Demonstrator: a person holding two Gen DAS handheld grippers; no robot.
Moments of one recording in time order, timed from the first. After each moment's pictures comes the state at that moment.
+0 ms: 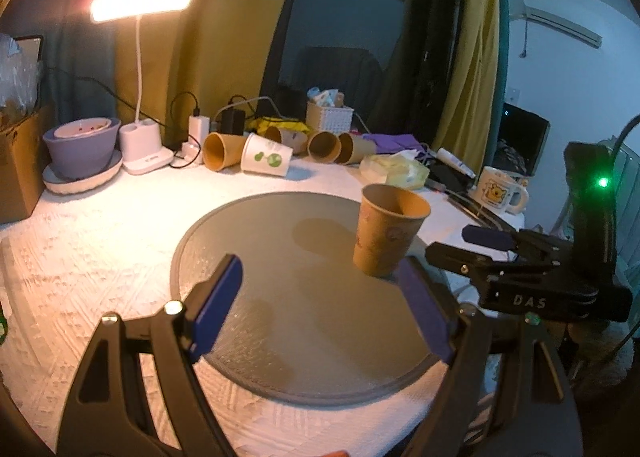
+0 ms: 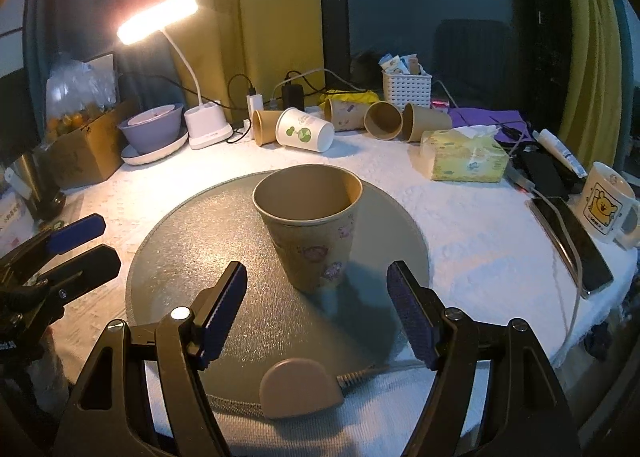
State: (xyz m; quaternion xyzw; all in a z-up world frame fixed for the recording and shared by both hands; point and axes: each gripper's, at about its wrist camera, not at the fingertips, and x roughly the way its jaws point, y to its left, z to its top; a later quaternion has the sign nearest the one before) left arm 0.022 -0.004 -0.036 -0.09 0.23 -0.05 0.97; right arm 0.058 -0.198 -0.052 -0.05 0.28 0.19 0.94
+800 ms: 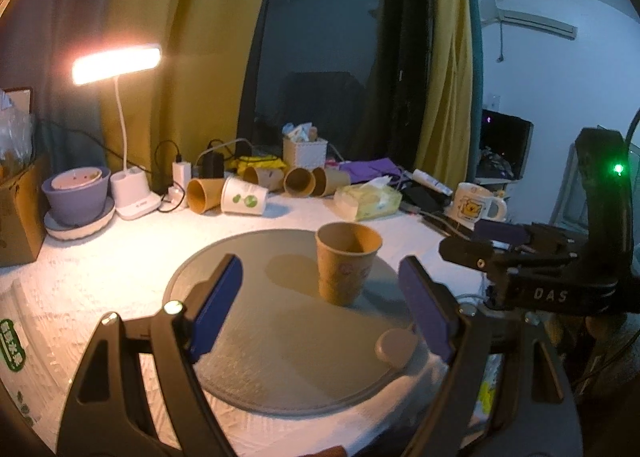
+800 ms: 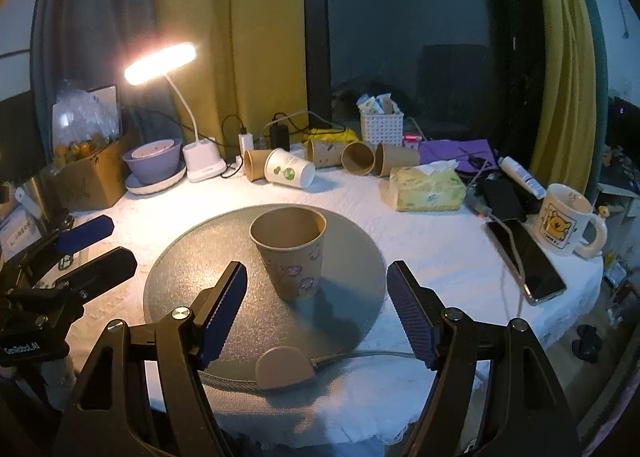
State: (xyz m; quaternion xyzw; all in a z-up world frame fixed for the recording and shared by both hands) left arm -0.002 -0.039 0.005 -0.06 0.18 -0.07 0.98; right arm 0.011 -0.228 -0.006 -0.04 0.23 0.16 0.96
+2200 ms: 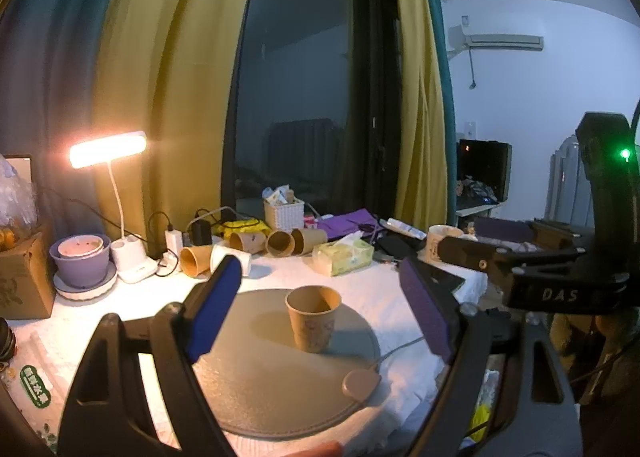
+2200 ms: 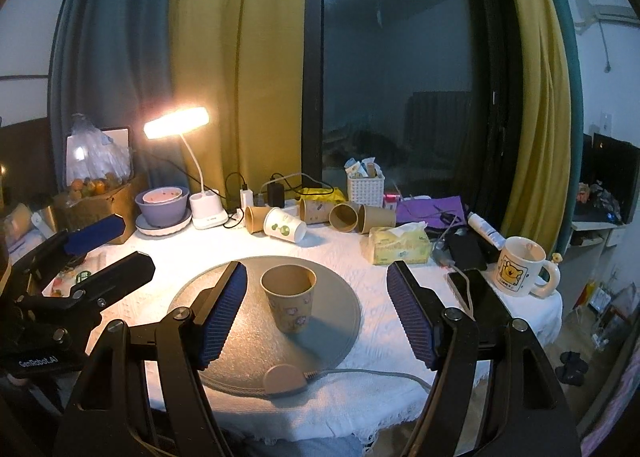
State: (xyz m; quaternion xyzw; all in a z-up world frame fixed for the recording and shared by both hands) left arm -0.046 -0.066 0.060 -0.02 0.09 -0.08 0.99; right arm -0.054 -0.245 0.055 -0.05 0.15 0.15 0.98
